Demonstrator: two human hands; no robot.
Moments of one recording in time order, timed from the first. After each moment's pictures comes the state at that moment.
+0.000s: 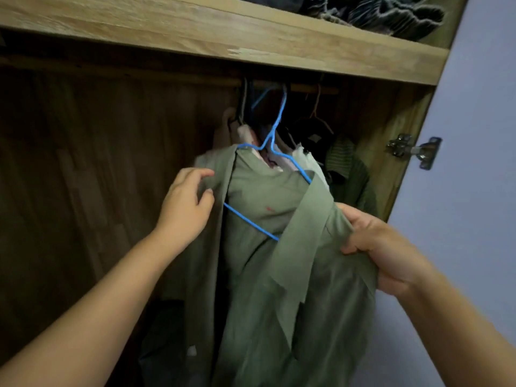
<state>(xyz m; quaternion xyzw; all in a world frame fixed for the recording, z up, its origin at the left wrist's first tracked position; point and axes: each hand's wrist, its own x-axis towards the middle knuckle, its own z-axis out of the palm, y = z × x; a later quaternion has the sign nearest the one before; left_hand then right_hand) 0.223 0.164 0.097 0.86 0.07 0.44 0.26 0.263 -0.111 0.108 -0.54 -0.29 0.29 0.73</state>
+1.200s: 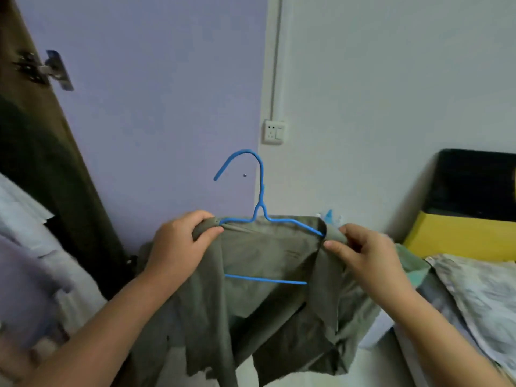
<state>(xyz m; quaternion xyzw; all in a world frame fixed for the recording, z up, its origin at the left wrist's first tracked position) 0.164 -0.194 0.005 0.82 -0.35 0.17 0.41 -0.021 -0.406 0.008 -0.88 0.23 -0.29 0.30</state>
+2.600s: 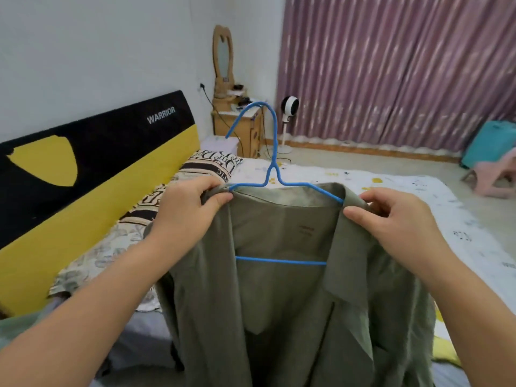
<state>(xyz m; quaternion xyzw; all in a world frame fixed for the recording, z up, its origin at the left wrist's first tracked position) -0.417 -0.647 0.056 0.31 -0.84 -0.13 0.43 -0.640 -0.467 0.064 -0.49 0.75 -0.44 -0.01</state>
